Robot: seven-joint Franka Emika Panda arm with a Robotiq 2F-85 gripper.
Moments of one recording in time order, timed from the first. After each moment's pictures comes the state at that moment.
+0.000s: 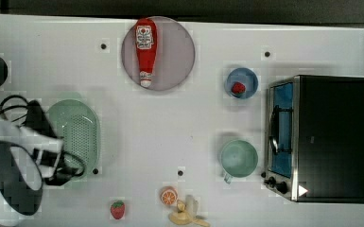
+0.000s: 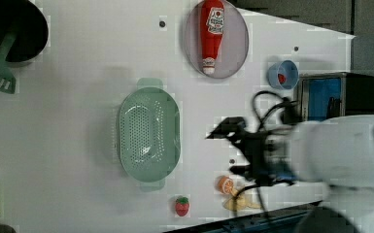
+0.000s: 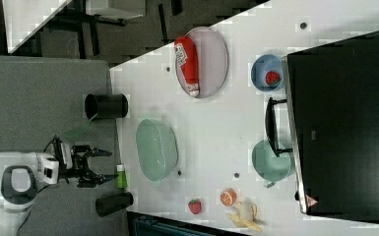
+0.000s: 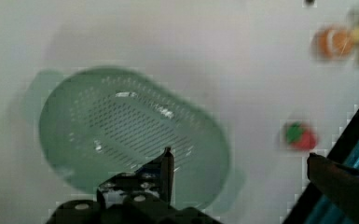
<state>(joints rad) 0.06 0.06 0.58 -2.00 0.00 0.33 0.87</state>
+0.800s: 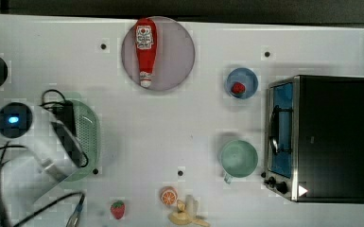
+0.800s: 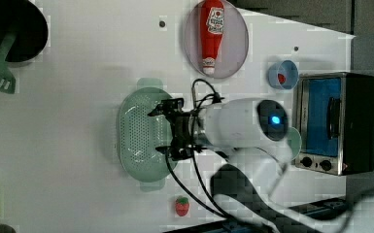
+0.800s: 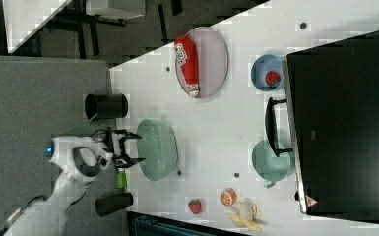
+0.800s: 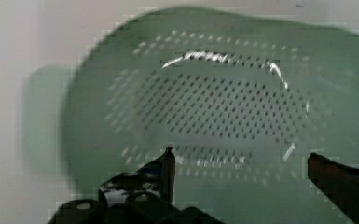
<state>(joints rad) 0.08 0.47 0.56 -2.06 -0.09 0.87 1.29</state>
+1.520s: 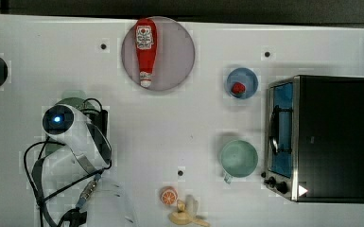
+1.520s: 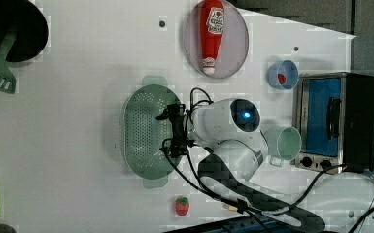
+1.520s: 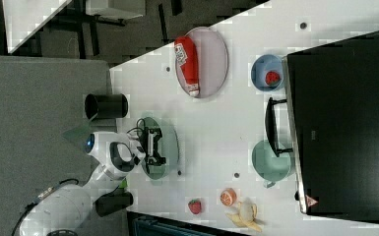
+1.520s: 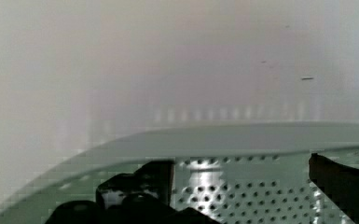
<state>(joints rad) 0.17 0.59 0.37 -2.12 -0.14 0.99 1.40</state>
